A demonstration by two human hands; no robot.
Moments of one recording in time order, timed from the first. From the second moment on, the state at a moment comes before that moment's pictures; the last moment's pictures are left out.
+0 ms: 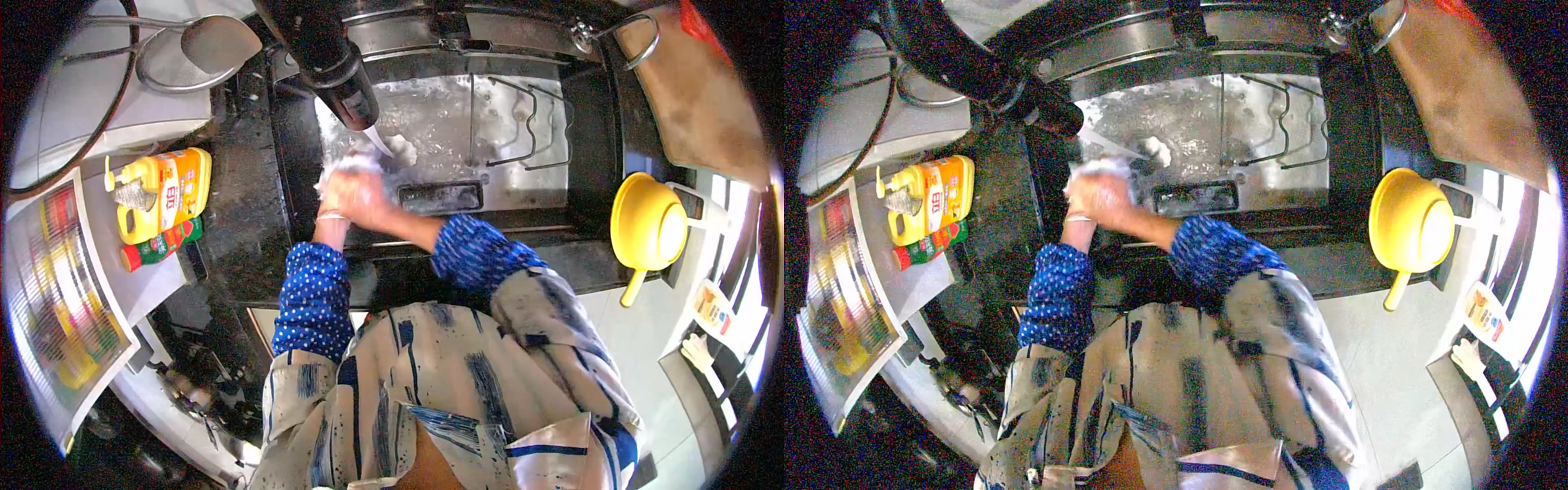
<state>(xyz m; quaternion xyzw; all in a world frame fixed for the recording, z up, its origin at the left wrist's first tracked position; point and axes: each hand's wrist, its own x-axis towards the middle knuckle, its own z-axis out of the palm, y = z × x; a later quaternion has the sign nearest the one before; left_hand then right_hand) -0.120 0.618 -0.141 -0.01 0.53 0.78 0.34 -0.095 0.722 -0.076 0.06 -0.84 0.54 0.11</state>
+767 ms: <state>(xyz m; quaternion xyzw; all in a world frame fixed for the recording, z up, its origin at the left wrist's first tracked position) -0.101 0.619 -0.095 -0.18 0.58 0.75 0.25 -0.111 0.743 -0.073 -0.13 -0.92 0.35 0.11</state>
